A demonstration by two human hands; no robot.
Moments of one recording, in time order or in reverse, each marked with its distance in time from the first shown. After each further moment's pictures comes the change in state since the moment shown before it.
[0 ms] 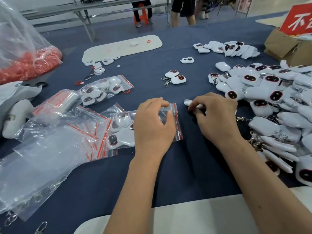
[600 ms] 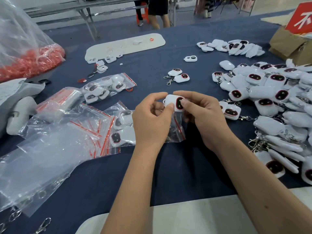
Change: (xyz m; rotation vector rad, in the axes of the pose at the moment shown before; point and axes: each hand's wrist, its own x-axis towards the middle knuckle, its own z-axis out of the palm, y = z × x) left_hand 0.008 -0.003 -0.004 -0.395 0.016 -0.221; right_hand -0.004 -0.023 0.023 1.137 -0.204 0.271
